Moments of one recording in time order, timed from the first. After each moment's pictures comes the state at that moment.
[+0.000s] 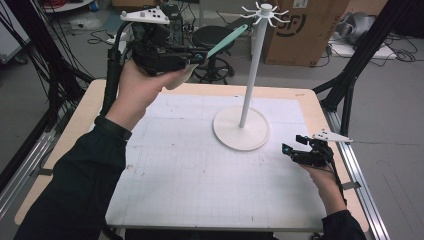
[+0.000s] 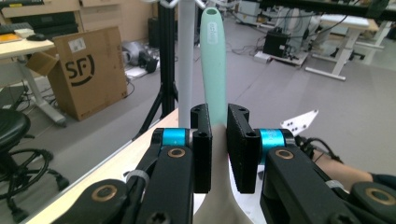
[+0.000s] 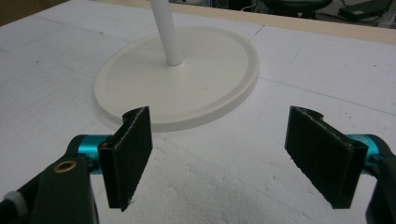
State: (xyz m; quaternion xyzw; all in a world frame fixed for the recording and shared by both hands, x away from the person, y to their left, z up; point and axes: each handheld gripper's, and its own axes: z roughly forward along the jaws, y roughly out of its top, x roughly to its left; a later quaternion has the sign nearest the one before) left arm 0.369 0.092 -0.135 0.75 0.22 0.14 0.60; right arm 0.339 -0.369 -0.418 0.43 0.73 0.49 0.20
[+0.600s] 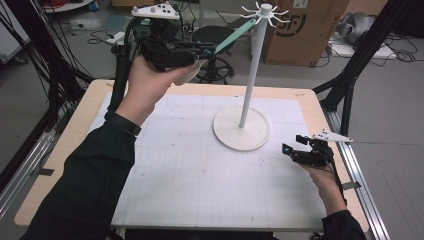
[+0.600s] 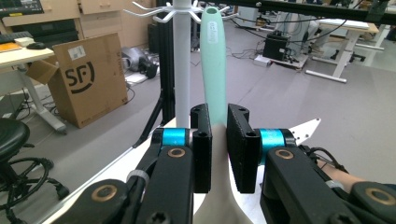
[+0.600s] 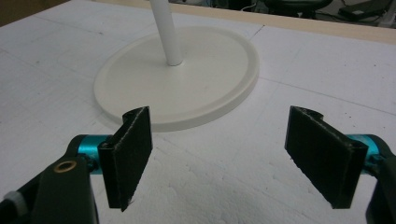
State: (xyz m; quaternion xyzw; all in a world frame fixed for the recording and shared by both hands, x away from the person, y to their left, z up) left arm 0.375 0.074 -0.132 0.75 0.22 0.14 0.60; right arm 0.339 -0.370 -0.418 0.43 0.73 0.49 0.20
